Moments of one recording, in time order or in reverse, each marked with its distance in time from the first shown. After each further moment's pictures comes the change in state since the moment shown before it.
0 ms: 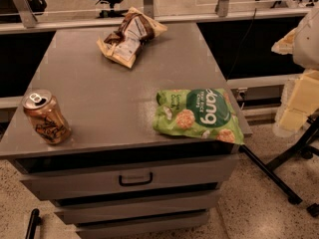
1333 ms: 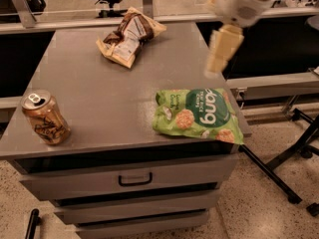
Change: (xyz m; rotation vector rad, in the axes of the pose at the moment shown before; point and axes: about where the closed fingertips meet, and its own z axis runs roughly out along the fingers) arm -0.135 -0.113 0.045 0.075 -0.194 -0.237
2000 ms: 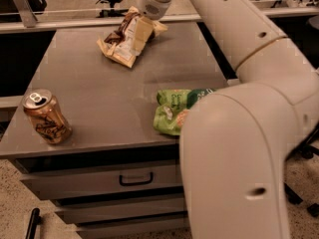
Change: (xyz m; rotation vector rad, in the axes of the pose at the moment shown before) arm -0.120 -0.139 0.160 0.037 -0.088 0.097
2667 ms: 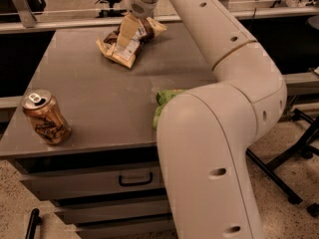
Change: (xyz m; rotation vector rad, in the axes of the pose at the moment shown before) arm -0.033 -0.022 0.032 0.030 -0.047 0.083
